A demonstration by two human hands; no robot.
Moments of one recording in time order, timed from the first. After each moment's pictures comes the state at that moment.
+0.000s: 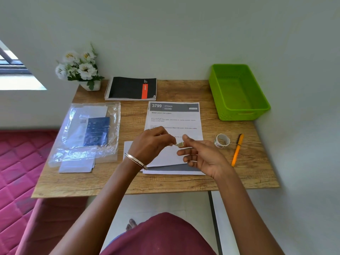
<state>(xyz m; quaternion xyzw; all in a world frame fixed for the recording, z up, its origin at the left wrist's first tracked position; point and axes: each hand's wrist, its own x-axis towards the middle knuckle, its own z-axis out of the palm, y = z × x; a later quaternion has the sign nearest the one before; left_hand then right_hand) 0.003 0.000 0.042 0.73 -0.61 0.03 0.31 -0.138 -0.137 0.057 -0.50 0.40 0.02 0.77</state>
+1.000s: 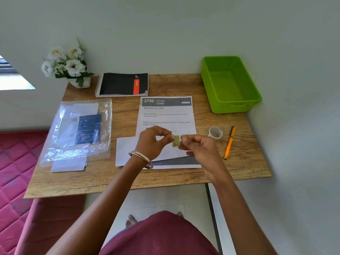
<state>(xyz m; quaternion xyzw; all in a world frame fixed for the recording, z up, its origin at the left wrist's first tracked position) -0.027 -0.025 0.031 0.80 -0.32 -0.21 0.46 -0.163 -0.125 0.051 -0.62 0.36 -0.14 0.69</state>
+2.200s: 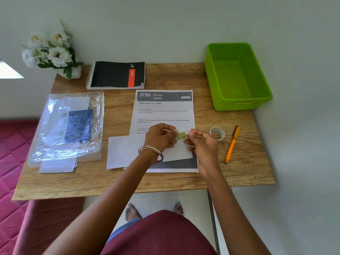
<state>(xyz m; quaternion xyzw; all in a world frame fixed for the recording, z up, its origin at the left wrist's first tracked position) -0.024 -0.082 -0.004 0.75 -0.11 -0.35 0.55 -0.137 -0.165 -0.008 -0.49 0.47 -0.22 0.70</state>
